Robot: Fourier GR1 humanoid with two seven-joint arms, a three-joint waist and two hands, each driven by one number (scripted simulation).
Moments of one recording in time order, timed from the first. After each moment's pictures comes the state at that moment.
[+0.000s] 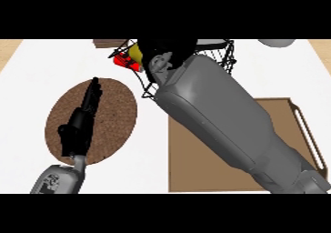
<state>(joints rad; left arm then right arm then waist) -0.17 0.18 -0.22 -1.51 0.00 0.32 0.05 -1.24 -0.02 0.36 -1.20 0.92 0.36 1.12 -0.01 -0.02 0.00</state>
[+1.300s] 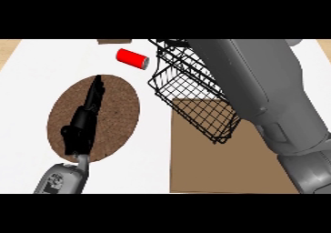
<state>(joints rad) -0.18 0.15 -0.21 -1.52 -0.04 0.31 0.04 -1.47 -0.10 0.10 -0.79 1.07 0.26 1.01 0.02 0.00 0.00</state>
